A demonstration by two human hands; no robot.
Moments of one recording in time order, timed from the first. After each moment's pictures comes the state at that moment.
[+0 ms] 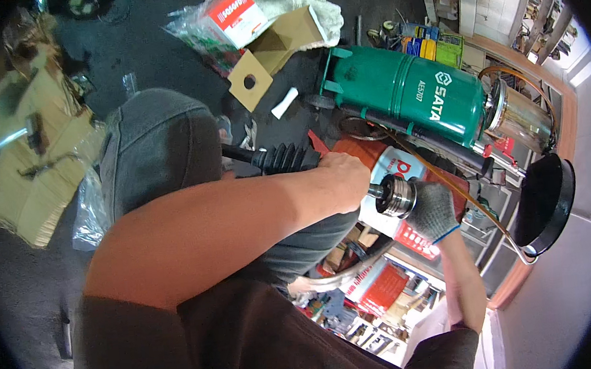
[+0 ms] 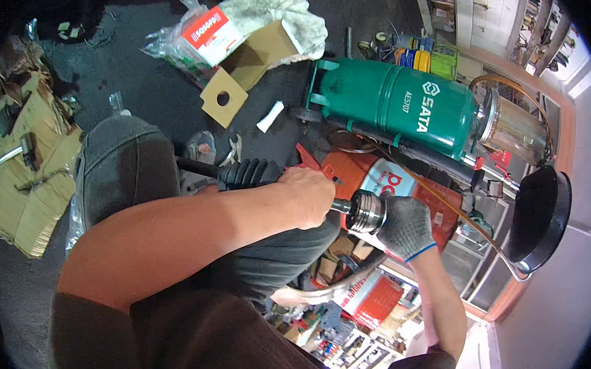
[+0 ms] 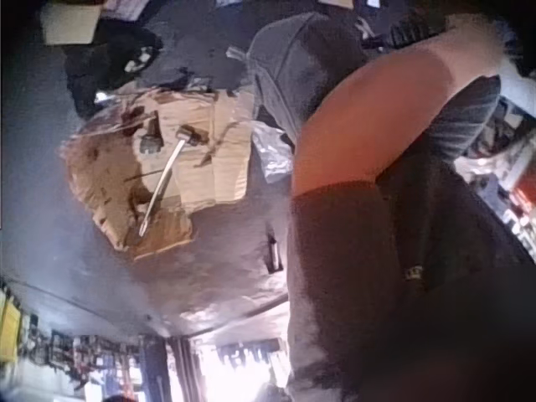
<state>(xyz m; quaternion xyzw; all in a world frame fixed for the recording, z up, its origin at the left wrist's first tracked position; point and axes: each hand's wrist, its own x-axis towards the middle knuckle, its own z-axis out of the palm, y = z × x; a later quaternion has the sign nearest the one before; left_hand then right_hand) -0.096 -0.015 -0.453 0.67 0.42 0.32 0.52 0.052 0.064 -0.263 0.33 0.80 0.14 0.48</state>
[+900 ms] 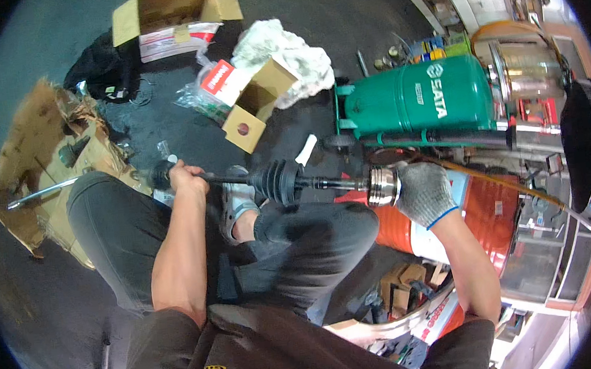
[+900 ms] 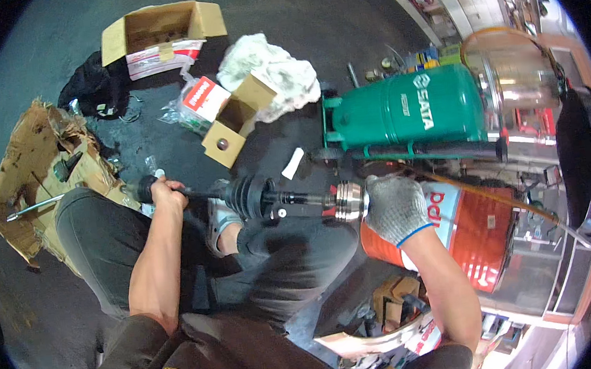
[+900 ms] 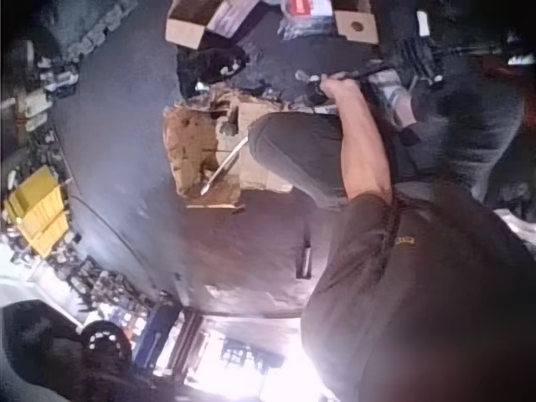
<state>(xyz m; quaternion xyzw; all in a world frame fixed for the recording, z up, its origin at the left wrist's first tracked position) -0.147 -0.093 -0.729 -0.53 0.35 0.70 0.33 0.104 0.079 -0.274 0.32 0.86 0.18 0.36</state>
